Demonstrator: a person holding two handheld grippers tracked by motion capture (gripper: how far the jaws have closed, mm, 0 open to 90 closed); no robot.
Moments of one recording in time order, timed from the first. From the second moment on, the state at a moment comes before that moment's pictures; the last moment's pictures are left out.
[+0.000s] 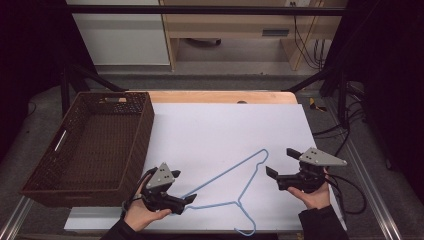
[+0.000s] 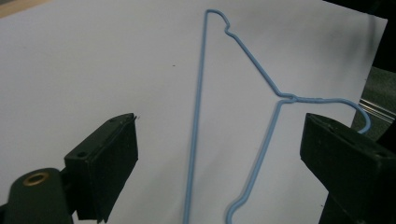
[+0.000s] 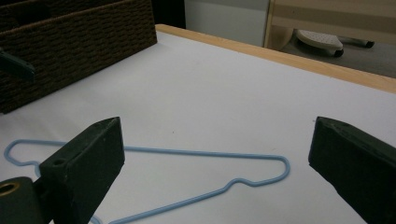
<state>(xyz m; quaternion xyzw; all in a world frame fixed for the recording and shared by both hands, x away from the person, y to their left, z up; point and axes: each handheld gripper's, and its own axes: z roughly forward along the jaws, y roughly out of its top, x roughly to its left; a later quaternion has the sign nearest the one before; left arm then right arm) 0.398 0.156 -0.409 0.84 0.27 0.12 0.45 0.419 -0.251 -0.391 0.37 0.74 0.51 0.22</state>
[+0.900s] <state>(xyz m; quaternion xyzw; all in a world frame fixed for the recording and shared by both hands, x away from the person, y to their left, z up) 0.404 0.081 -0.439 0.92 0.18 0.05 0.35 0.421 -0.241 -0.397 0.37 0.75 0.51 0.21</state>
